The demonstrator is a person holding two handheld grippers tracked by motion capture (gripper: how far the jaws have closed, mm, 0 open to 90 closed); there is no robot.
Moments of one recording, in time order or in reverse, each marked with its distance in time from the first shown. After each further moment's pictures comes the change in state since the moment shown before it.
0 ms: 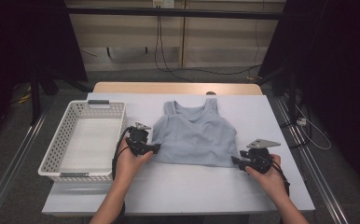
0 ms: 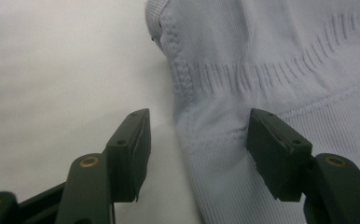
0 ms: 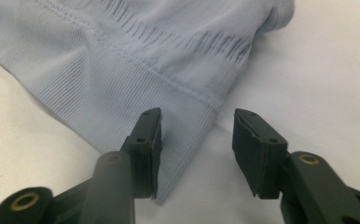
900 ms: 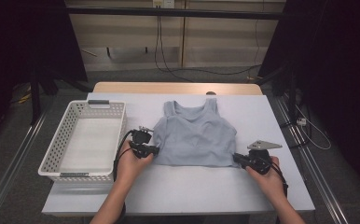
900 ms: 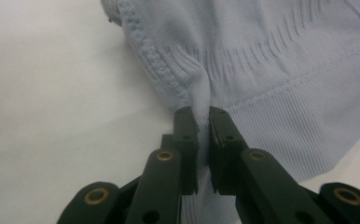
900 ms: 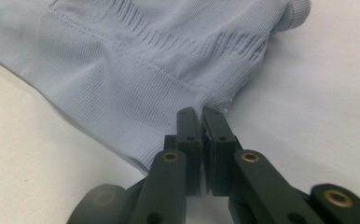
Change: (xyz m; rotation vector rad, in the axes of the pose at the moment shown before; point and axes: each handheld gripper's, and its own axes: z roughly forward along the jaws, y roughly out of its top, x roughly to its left) left arm -0.014 0.000 -0.009 0.079 -0.082 -0.046; right arm 0.002 -0.002 -0.002 -0.041 0.043 0.027
